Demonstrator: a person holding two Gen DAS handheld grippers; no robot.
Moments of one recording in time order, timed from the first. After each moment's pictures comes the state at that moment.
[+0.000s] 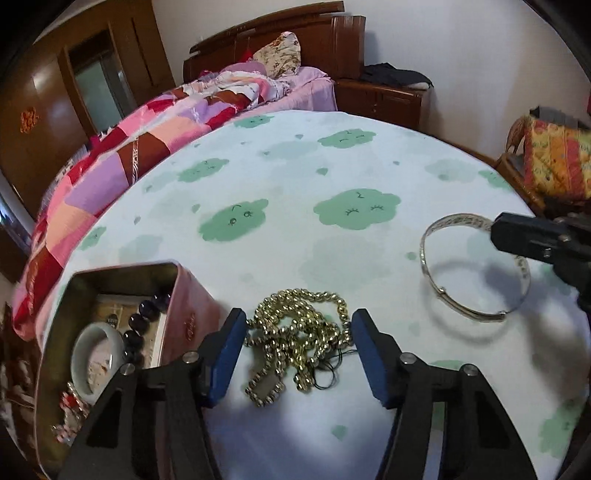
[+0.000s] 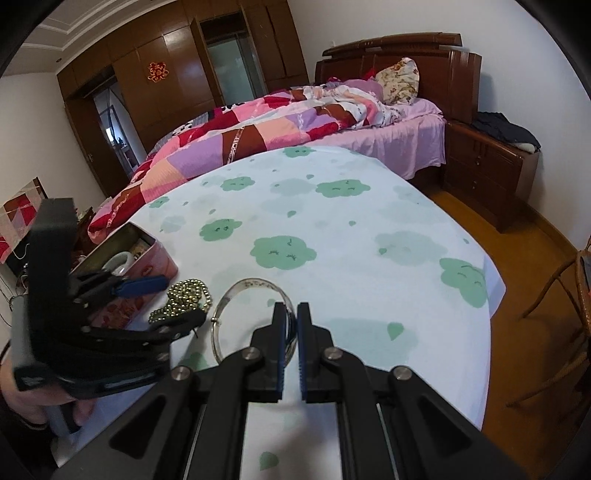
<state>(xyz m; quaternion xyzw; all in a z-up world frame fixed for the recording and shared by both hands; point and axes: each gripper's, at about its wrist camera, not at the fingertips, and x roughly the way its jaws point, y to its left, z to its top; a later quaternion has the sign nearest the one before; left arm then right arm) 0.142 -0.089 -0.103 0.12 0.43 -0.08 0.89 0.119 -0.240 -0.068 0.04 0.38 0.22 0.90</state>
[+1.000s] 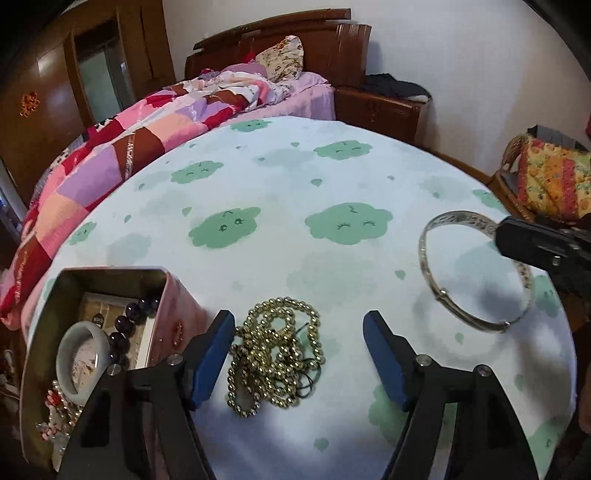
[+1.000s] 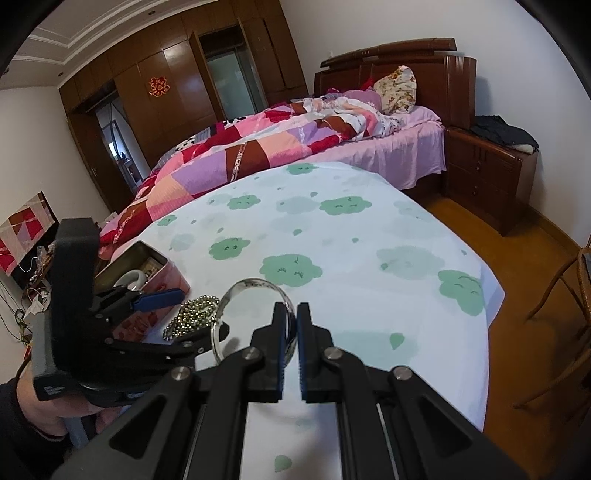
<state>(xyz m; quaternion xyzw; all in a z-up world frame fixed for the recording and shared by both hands) 0.145 -0.090 -0.099 0.09 0.43 -0.09 0.90 0.114 -0.241 -0.054 0.06 0.36 0.22 0.91</state>
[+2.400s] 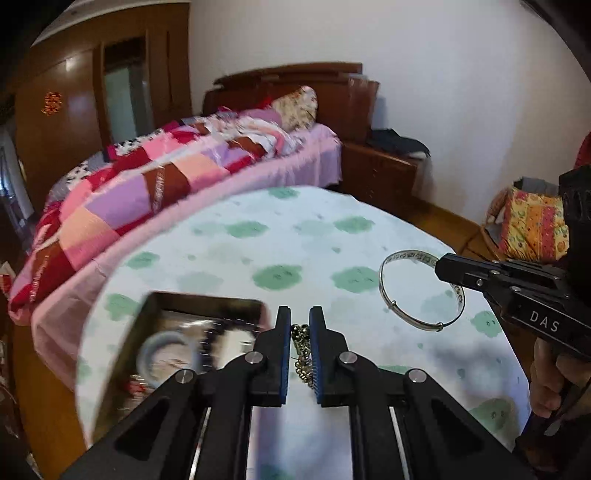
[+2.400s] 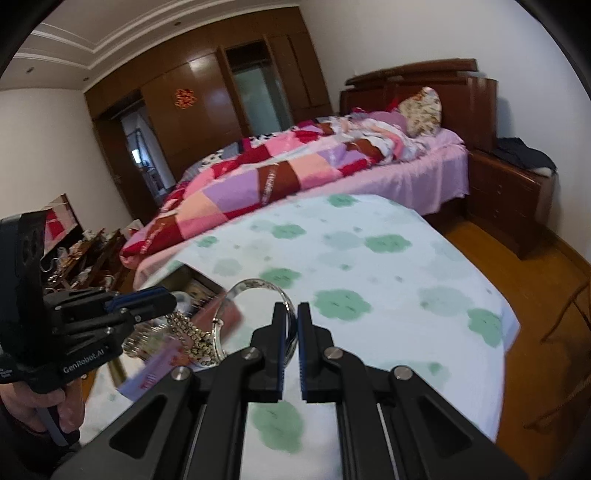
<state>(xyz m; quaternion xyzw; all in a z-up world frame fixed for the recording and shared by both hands) 0.079 -0.024 0.000 0.03 0.34 -0.09 0.93 0.101 -0.207 -0.007 0.06 0.32 0.27 0.91</state>
